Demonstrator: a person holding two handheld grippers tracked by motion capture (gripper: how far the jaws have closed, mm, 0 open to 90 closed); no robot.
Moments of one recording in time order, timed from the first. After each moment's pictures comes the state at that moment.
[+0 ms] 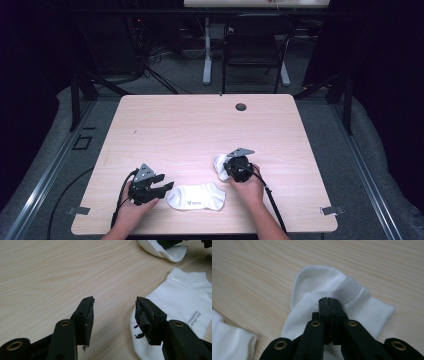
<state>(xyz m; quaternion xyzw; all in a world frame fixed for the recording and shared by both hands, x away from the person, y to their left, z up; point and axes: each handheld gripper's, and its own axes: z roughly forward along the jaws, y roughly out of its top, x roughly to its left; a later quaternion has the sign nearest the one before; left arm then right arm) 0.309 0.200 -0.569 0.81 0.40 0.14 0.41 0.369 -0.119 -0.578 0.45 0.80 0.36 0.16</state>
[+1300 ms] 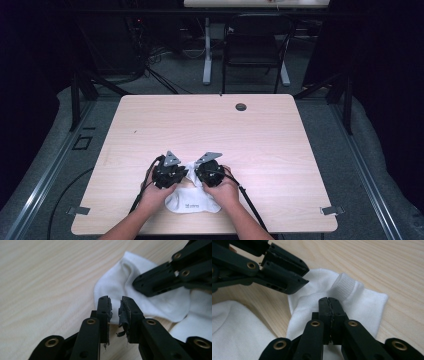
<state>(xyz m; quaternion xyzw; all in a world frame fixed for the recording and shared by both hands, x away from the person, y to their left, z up) 0.355 0.144 -0.573 0.85 0.37 0.15 0.35 0.361 -0.041 -0.579 0.36 0.85 0.37 0.12</state>
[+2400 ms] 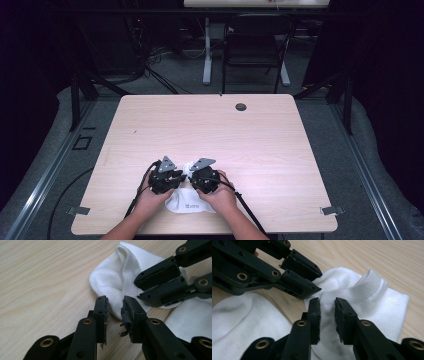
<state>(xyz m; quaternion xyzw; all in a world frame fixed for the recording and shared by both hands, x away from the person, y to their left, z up) 0.346 0.155 -0.584 0.84 0.35 0.14 0.38 0.343 -0.027 -0.578 0.33 0.86 0.36 0.14</state>
